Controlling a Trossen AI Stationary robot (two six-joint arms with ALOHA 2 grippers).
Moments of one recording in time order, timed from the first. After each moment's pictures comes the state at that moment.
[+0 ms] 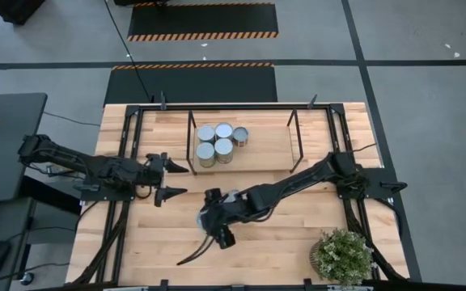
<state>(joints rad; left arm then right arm) -0.26 0.60 0.29 0.12 -0.26 -0.33 0.33 2.16 1.90 -0.54 0.16 -0.08</state>
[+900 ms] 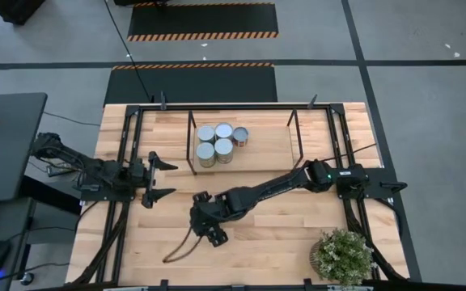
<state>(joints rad) -0.42 0.30 0.07 0.35 -0.45 -0.06 0.29 2.42 2.20 -0.73 0.05 -0.20</state>
